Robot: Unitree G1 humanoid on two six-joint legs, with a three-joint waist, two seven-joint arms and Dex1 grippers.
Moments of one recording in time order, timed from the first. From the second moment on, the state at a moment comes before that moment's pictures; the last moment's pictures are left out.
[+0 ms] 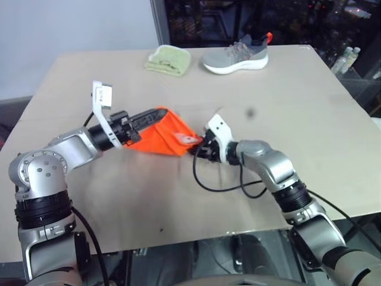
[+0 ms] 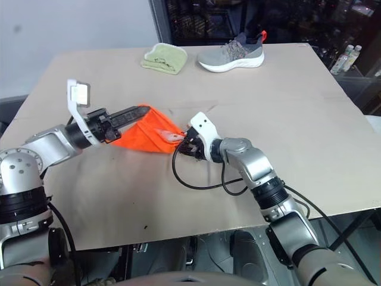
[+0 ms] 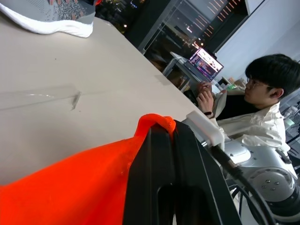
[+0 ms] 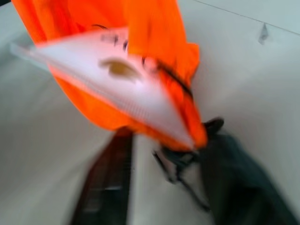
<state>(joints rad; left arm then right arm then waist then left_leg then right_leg) -0.50 0.69 0.40 -0.10 -1.13 1.11 -0.64 -0.67 -0.14 0.34 0.10 0.28 0.69 0.62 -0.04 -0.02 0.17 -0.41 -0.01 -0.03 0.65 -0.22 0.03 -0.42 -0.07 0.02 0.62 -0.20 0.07</state>
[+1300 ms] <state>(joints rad) -0.52 0.70 0.42 -0.06 -1.16 1.11 -0.61 -0.68 -0.05 0.27 0.32 0.24 0.54 0.63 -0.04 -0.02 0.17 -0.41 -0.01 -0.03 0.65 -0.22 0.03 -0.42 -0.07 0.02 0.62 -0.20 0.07</state>
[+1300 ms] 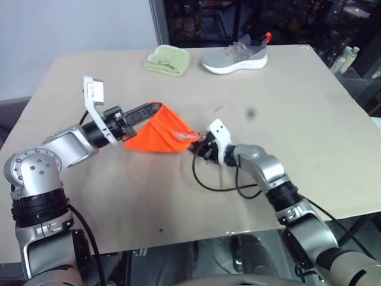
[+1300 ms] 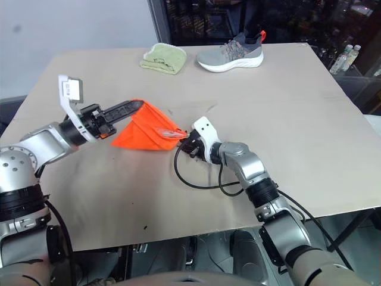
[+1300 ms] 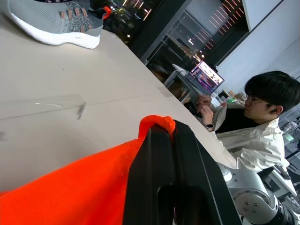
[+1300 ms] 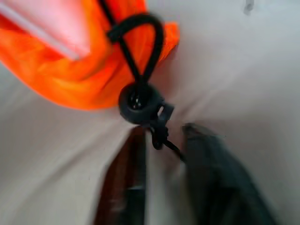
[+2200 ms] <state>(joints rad) -0.41 0.73 0.34 -0.23 -1.27 1.15 -0.77 -0.92 -0.35 -0.24 -0.24 1.10 1.25 0.63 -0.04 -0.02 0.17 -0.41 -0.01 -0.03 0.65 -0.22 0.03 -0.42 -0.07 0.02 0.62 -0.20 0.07</state>
